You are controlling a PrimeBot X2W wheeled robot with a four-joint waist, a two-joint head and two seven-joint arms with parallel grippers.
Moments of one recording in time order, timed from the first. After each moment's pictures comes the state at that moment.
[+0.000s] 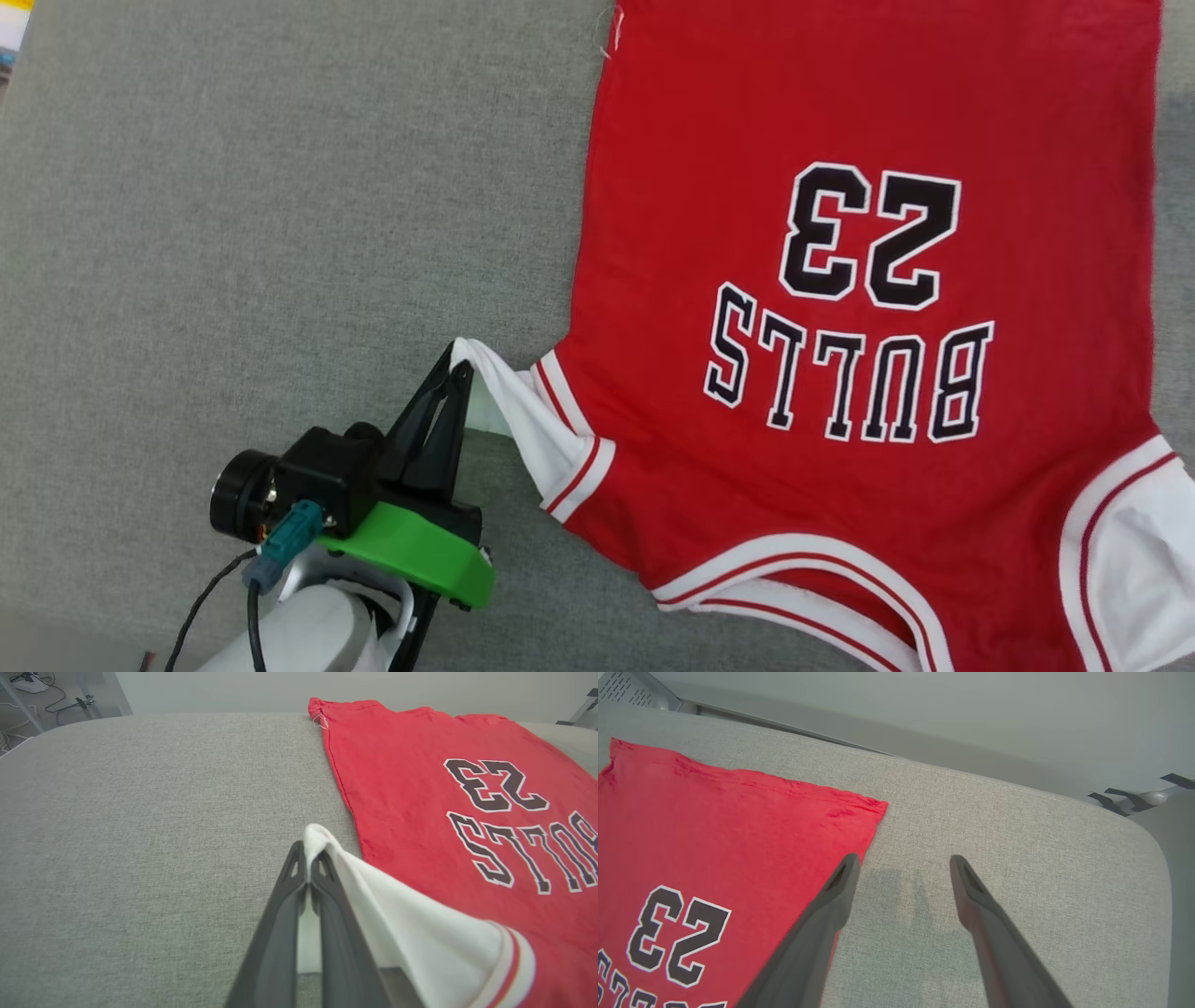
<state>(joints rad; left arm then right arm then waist) -0.30 0.58 -0.74 -0.16 -0.66 0.34 -0.26 -1.01 -0.79 0.19 0.29 0.75 0.13 0.94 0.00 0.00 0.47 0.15</state>
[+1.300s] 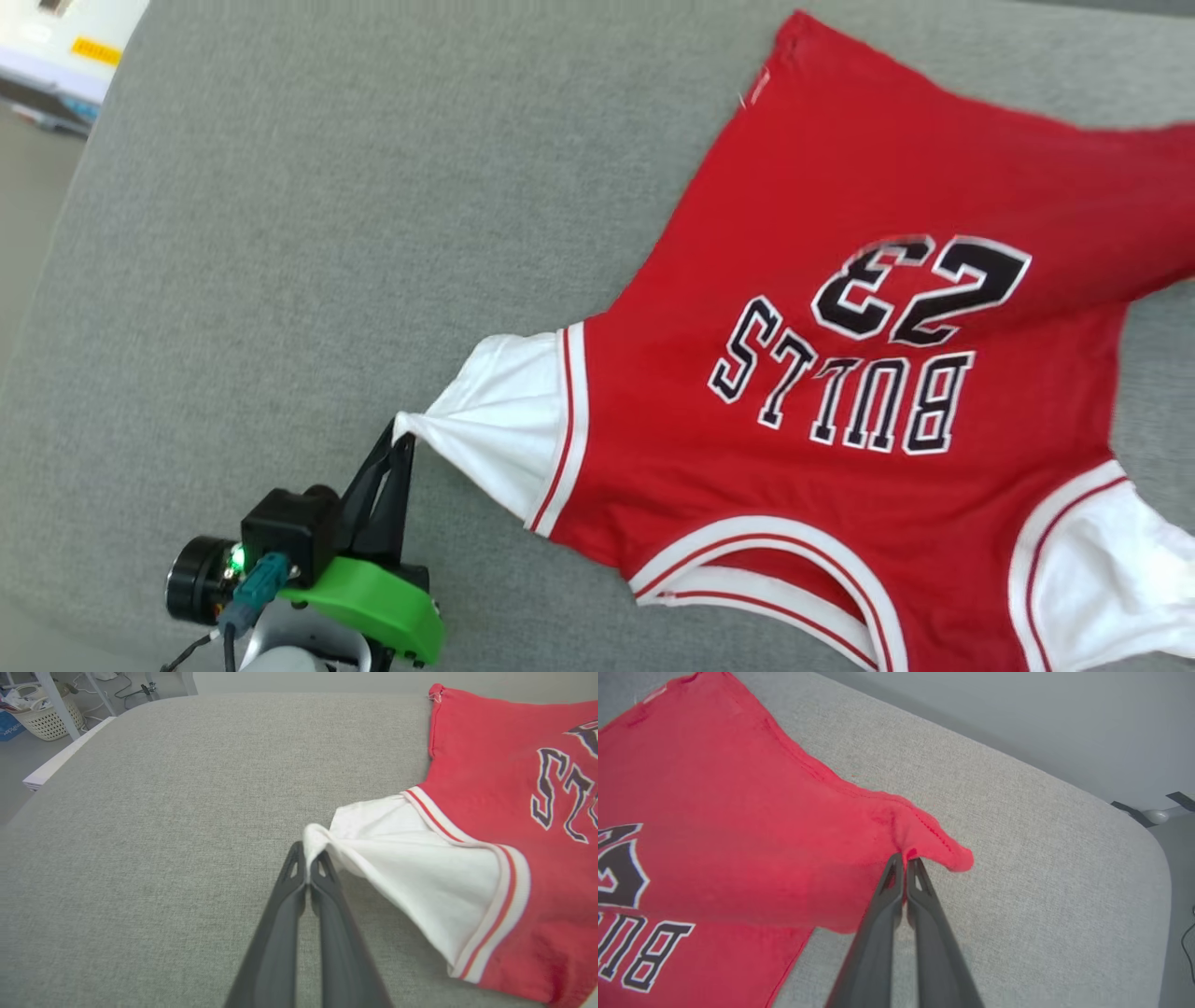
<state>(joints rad) -0.16 0.58 -0.67 -0.08 -0.66 0.36 -0.26 -0.74 -0.95 0.40 0.25 0.86 0.13 0.64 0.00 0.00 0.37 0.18</state>
